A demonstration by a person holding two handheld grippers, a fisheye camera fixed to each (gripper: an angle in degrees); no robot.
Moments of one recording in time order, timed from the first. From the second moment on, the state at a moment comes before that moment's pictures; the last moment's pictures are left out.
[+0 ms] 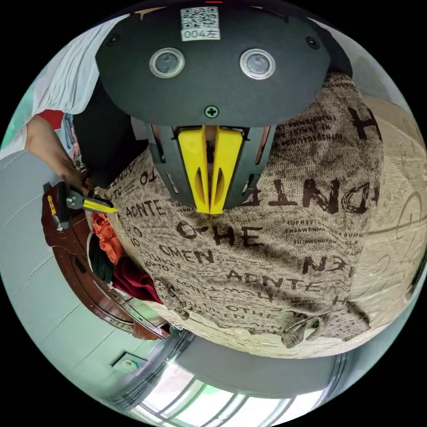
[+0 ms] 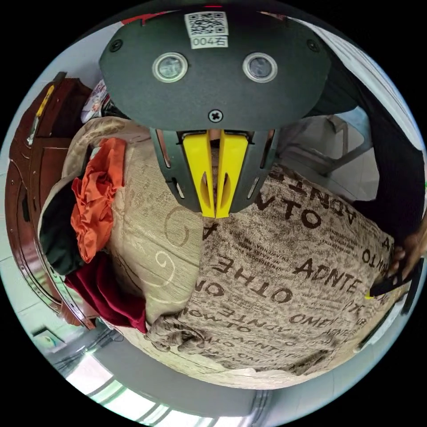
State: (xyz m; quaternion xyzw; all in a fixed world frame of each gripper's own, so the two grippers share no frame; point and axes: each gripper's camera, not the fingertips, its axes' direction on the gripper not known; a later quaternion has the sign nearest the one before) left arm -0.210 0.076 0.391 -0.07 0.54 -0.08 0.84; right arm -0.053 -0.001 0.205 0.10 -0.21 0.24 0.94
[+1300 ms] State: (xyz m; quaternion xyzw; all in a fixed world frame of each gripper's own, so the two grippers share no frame) left arm -0.570 -0.165 0.733 0.00 0.44 -0.54 0.72; right arm 0.010 0.100 0.408 0.34 -0.73 0.35 0.48
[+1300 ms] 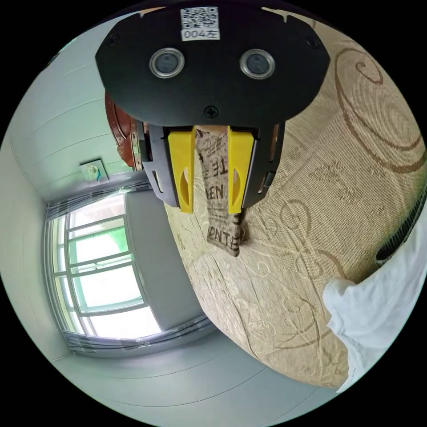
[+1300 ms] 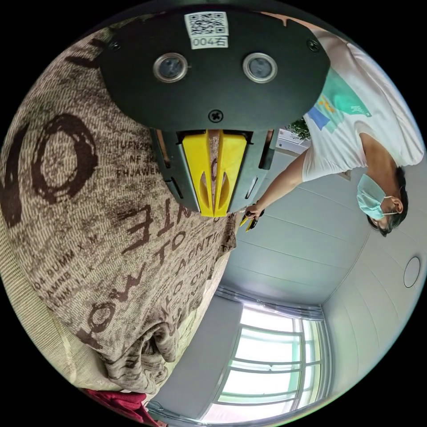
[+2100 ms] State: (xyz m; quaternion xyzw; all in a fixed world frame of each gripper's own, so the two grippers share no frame) left arm -0.483 -0.252 0.566 0.19 0.46 -0.35 0.79; right arm -0.014 0.128 0.465 0.33 -0.73 0.35 0.49
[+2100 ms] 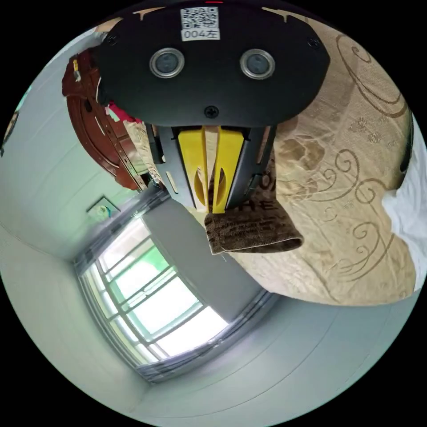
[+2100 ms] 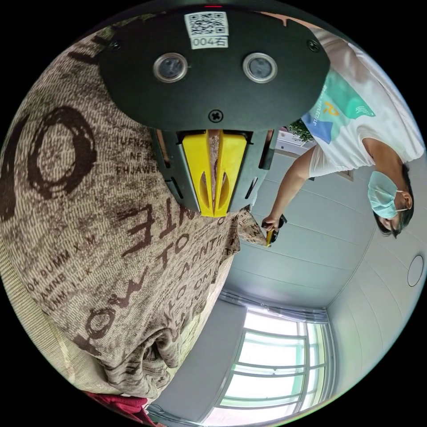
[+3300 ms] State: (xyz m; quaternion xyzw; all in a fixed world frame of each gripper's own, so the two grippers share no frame) left arm -0.045 -0.065 0.316 0.21 0.34 0.10 0.91; right arm 0.025 -0.054 0.486 0.26 -0.67 0.38 0.58
